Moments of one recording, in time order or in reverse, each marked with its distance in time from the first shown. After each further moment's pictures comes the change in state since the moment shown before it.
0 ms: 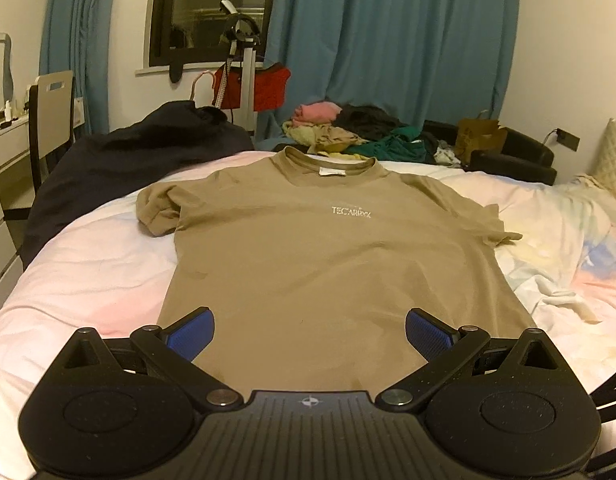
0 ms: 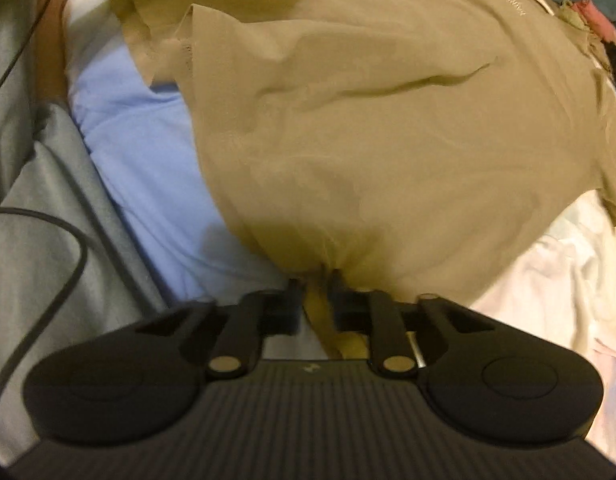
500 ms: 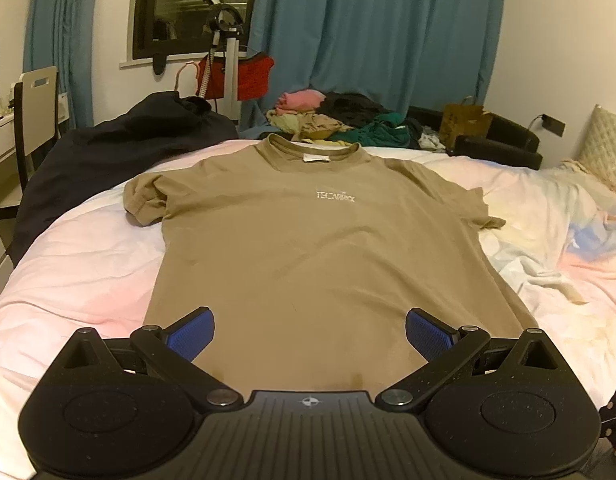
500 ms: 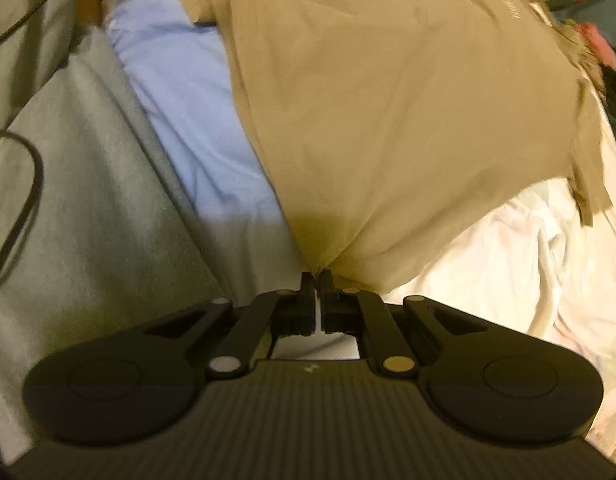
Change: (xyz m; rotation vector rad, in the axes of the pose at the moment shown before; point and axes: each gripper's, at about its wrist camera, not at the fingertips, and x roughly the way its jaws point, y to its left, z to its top) left arm -0.007 0.003 -0.005 0.030 0.028 -0.054; right arm -0.027 0.014 -0.047 -0.056 0.010 -0.080
